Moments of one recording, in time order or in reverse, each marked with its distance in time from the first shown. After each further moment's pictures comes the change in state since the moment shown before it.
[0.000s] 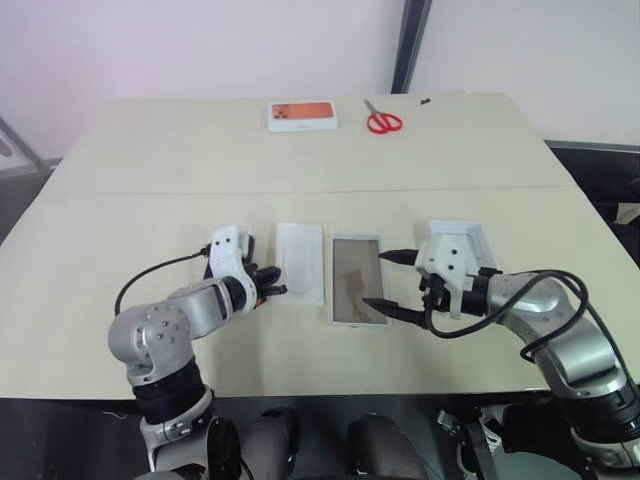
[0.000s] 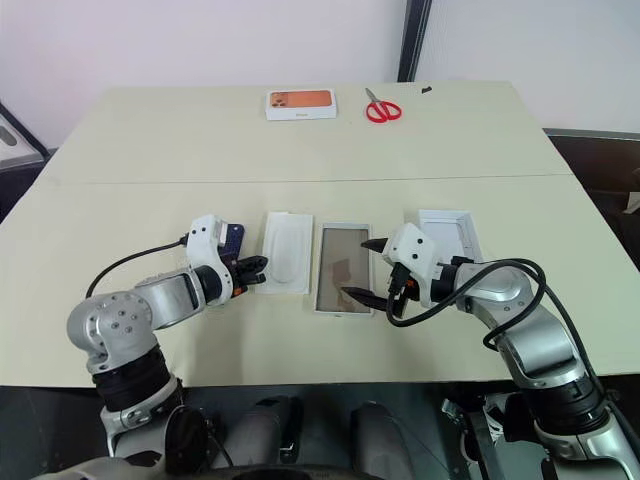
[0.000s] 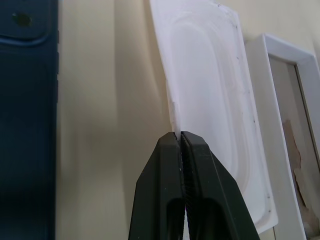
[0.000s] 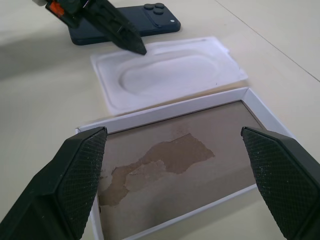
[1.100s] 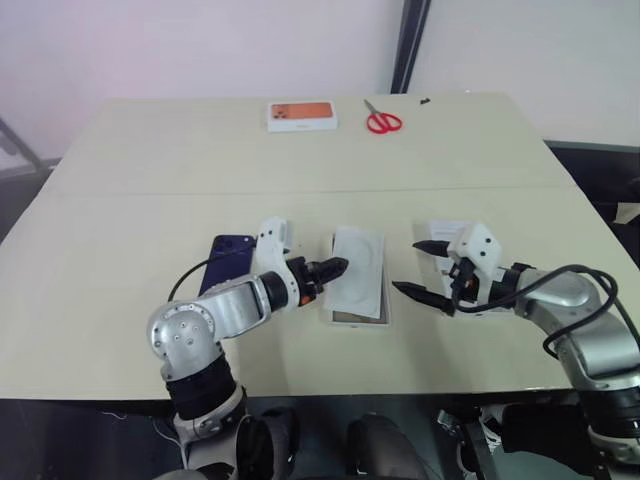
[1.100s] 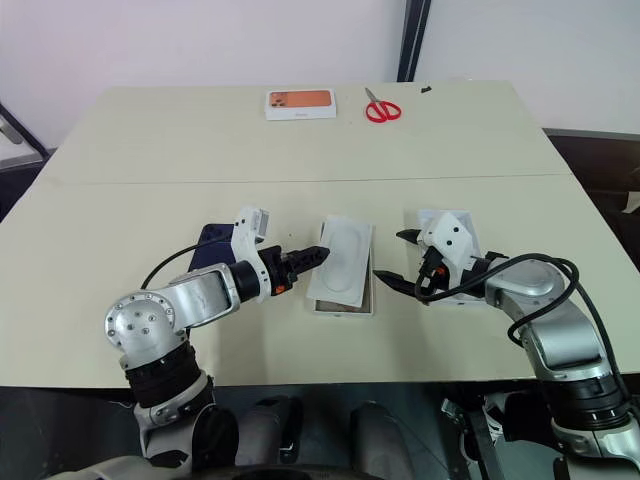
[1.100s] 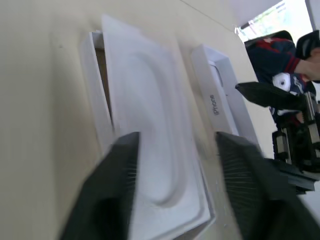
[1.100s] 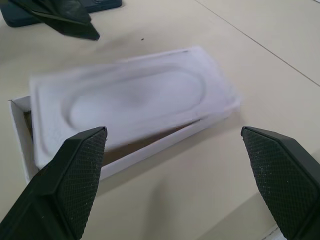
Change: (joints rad) left arm -0.007 -0.162 -0.054 -0.001 -0.311 0.029 0.078; right arm 0.016 -0.027 -0.110 0.122 0.001 -0.022 0.002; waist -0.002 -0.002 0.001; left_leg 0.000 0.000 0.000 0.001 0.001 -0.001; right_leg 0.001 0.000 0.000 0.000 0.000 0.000
